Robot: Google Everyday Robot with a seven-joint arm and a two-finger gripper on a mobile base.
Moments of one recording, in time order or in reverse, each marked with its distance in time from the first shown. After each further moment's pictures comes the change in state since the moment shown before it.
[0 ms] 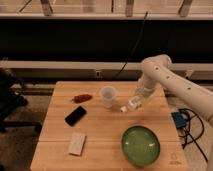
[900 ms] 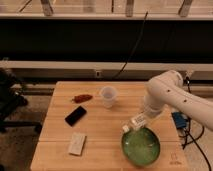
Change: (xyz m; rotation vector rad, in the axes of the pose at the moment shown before) arm -0.055 0.098 -0.021 -0.011 0.042 0.059
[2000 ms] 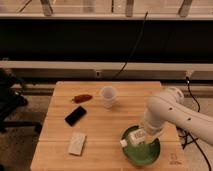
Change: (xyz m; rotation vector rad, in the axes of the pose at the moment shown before) arm -0.024 0.061 0.030 -0.052 -0.051 0.122
